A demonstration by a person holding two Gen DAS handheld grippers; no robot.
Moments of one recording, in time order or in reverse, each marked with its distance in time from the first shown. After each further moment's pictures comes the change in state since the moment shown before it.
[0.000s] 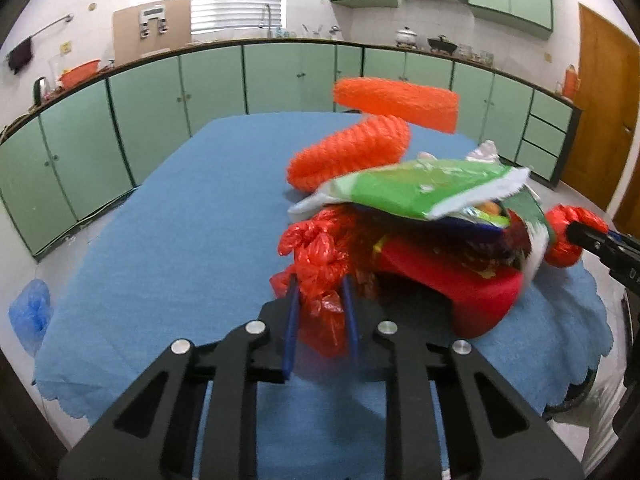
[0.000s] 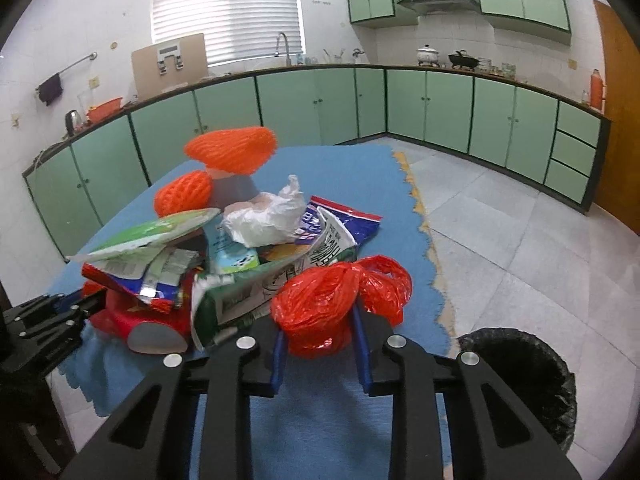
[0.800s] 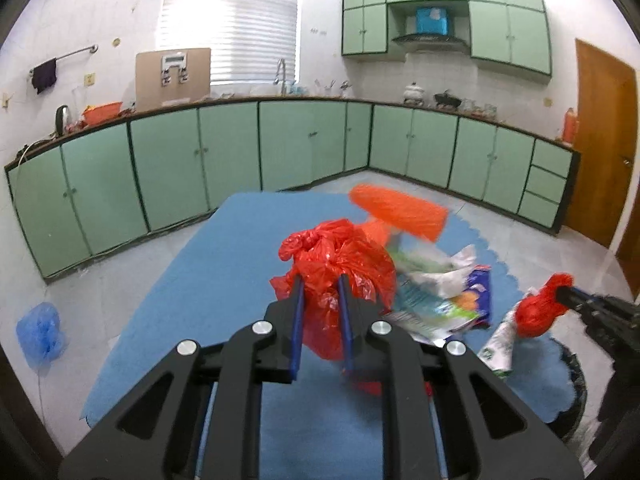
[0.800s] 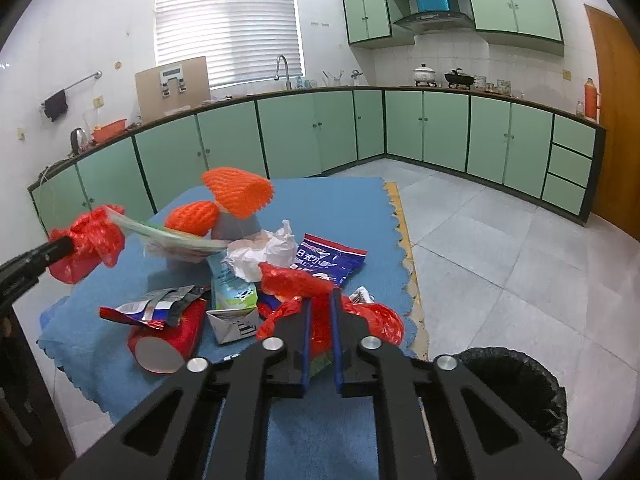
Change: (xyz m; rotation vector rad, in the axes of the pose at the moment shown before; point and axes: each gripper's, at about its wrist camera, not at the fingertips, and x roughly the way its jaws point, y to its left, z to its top) left arm -0.076 -0.006 0.054 -0.023 -0.203 0.003; right arm -0.028 -0.008 0.015 0.007 -0.084 0.030
